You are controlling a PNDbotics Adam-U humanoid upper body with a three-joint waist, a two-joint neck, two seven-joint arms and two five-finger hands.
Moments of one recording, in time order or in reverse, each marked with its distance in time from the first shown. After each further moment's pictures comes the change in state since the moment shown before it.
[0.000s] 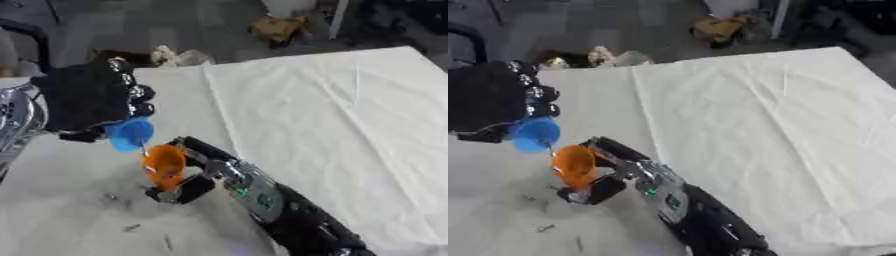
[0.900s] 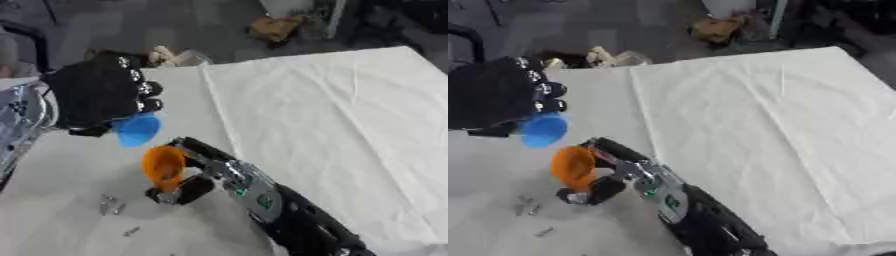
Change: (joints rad) left arm -0.030 -0.018 -0.022 0.018 -0.079 0.000 0.054; right arm 0.000 0.000 0.006 0.000 -0.001 0.001 0.004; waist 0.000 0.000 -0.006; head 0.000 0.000
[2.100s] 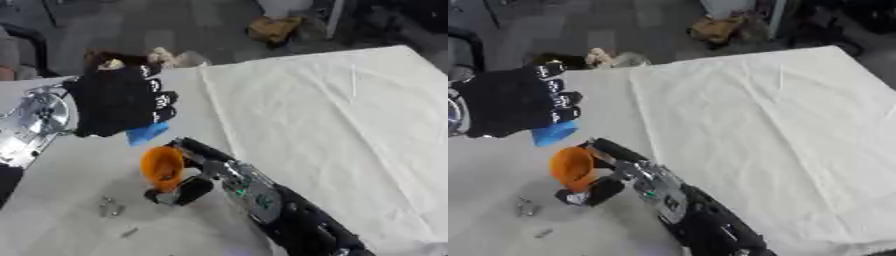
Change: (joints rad) left arm -0.024 -0.018 -0.055 0.005 -0.226 0.006 0.120; right arm 0.000 0.001 0.000 0.002 0.002 -0.001 -0.001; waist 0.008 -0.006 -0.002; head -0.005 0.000
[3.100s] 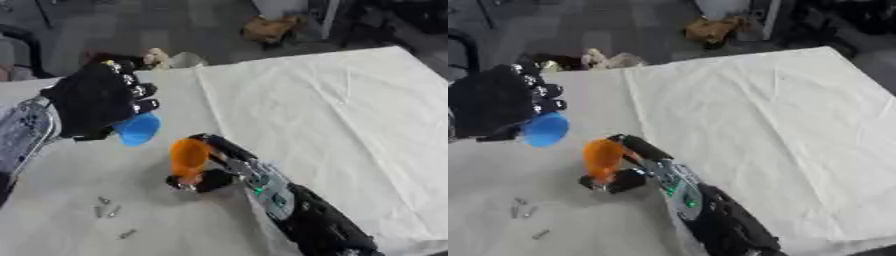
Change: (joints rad) left arm 0.092 -0.009 0.086 0.070 0.187 0.120 0.017; right arm 0.036 -0.050 -0.125 0.090 0.218 -0.025 -0.074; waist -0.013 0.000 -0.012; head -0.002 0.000
